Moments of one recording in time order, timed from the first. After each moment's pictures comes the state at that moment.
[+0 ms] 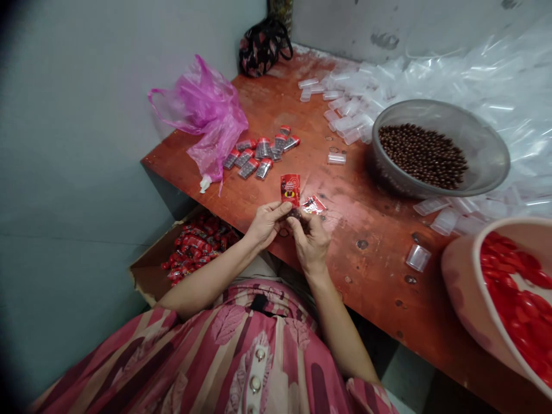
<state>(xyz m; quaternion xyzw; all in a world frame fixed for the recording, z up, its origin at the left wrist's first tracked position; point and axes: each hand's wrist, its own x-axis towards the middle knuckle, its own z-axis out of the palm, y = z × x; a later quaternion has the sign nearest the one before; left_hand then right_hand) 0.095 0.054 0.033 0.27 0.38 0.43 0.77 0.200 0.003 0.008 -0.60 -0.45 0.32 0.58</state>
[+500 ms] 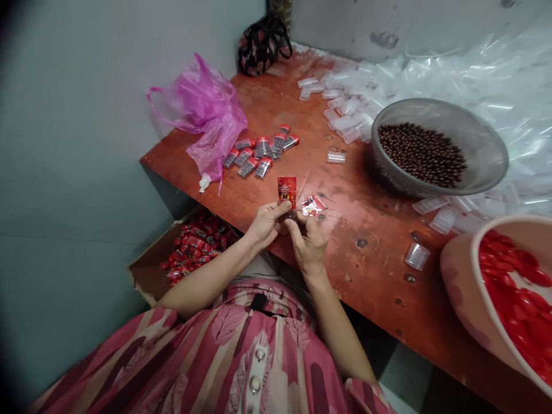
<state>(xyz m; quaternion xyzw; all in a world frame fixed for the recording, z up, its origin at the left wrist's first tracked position) 0.097 0.056 0.029 0.23 0.36 0.43 0.80 0.199 -0.004 0.001 -0.64 -0.51 0.21 0.54</state>
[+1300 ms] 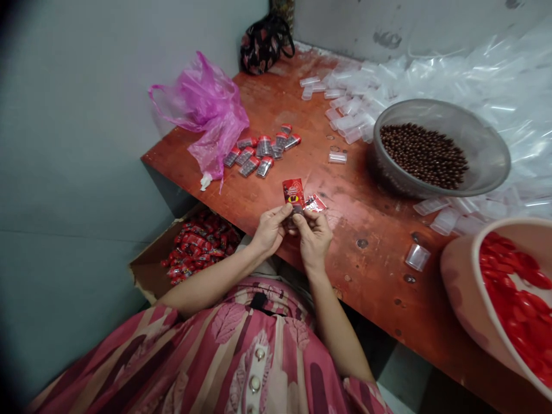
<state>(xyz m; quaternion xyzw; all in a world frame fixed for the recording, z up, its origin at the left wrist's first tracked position) 0.111 0.037 0.028 0.21 0.36 0.50 0.76 0.193 0.007 0.014 -0.57 -0.32 0.40 0.65</state>
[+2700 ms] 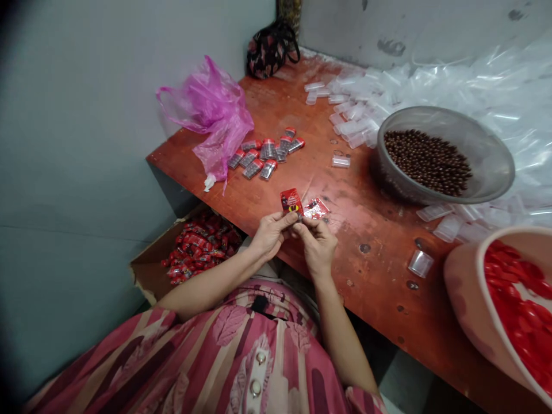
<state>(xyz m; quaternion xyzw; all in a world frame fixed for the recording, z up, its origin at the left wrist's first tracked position) 0.100 0.039 0.032 0.20 0.38 0.47 0.77 0.203 0.000 0.006 -0.57 -0.36 0.42 0.61</state>
